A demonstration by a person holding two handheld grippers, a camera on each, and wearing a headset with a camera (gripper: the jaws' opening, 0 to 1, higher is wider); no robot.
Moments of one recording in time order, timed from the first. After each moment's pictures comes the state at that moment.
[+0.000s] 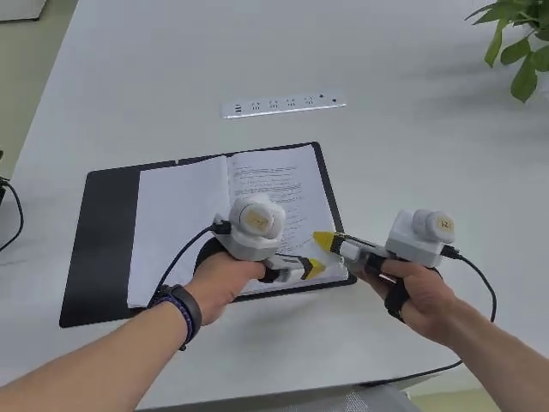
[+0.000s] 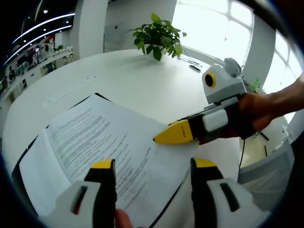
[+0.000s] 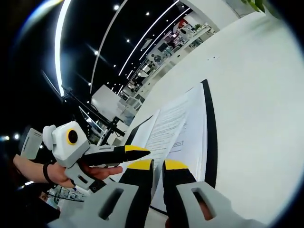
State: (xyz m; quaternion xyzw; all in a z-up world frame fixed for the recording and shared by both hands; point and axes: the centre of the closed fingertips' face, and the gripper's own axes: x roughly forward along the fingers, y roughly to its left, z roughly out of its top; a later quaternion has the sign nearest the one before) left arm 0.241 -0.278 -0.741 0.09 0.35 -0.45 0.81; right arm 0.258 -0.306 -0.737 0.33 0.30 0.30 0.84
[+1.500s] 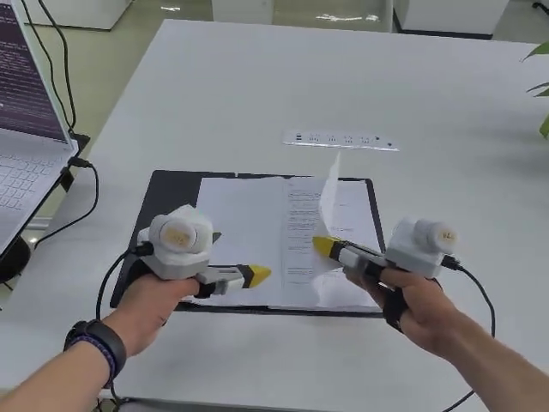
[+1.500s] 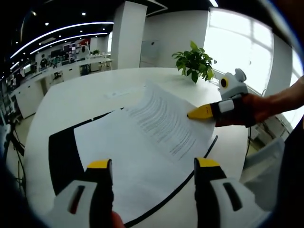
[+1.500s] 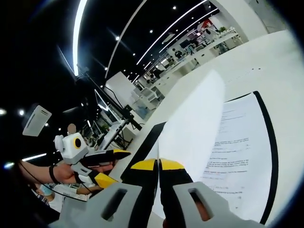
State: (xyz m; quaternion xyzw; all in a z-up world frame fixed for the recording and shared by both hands) left arm 0.235 -0.086 -0.700 0.03 0.31 -0.33 0.89; right arm 0.266 -0.197 -0.689 0.27 0.28 0.38 0.84
